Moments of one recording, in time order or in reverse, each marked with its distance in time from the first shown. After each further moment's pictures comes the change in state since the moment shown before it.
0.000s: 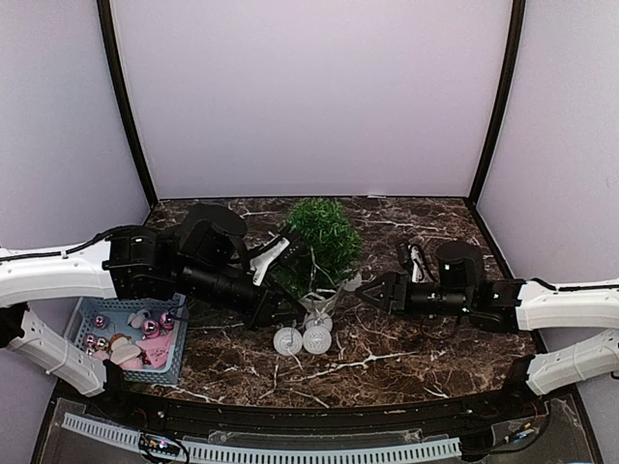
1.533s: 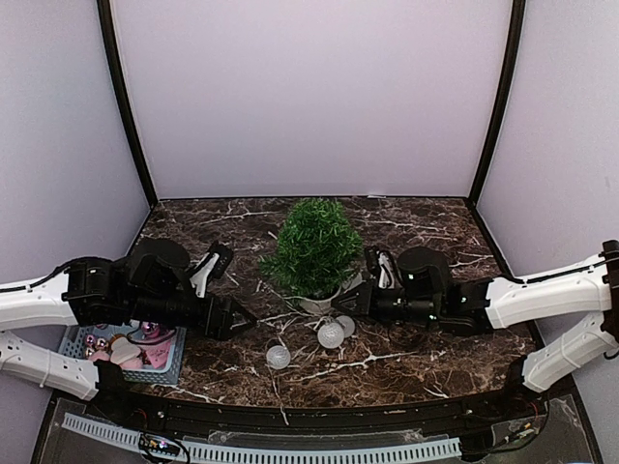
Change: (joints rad) left arm 0.079 -0.352 -0.354 -0.079 -0.202 -0.305; right arm 0.177 0.230 0.125 0.100 0.141 0.139
